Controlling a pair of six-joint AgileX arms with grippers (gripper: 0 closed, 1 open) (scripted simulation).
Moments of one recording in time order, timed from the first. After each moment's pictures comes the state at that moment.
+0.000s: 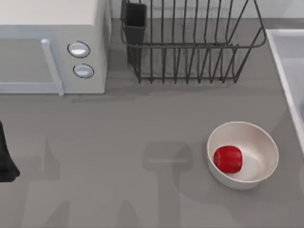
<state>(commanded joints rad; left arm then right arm) 0.00 0.00 0.00 0.00 0.00 0.00 -0.38 2.71 2.21 -0.98 -0.03 -0.35</state>
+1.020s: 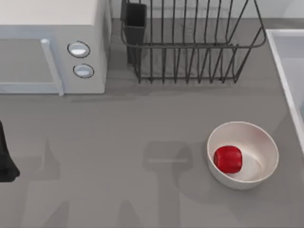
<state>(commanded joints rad) 0.00 0.00 0.00 0.00 0.00 0.00 -0.38 2.71 2.21 -0.98 -0.03 -0.35</state>
